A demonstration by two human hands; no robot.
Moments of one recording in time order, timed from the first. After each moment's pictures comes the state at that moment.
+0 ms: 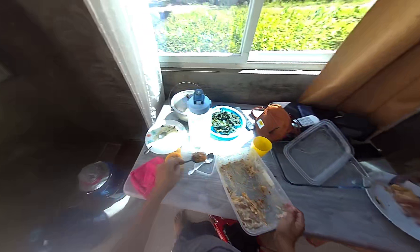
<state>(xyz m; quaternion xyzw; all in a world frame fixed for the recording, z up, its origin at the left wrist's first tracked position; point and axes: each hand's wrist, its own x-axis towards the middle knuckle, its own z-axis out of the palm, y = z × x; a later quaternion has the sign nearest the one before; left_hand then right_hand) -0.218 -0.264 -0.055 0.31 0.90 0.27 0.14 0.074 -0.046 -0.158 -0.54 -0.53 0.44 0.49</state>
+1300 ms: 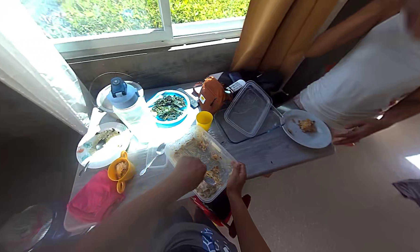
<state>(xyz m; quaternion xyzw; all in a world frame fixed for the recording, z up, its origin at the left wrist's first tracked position) -0.076 -0.102 0.020 0.68 0.66 -0.17 0.28 0.078 -0.039 -0.161 -0.56 -0.51 0.43 0.49</state>
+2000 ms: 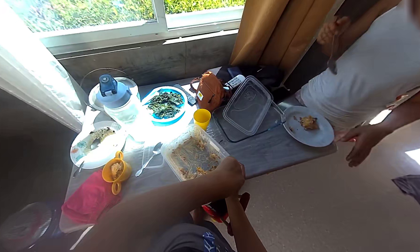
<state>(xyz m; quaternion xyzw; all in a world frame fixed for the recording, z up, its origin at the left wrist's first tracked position) 0.005 -0.045 0.011 0.83 0.48 -0.24 0.16 0.070 -0.057 -0.085 -0.57 -0.45 0.45 0.52</state>
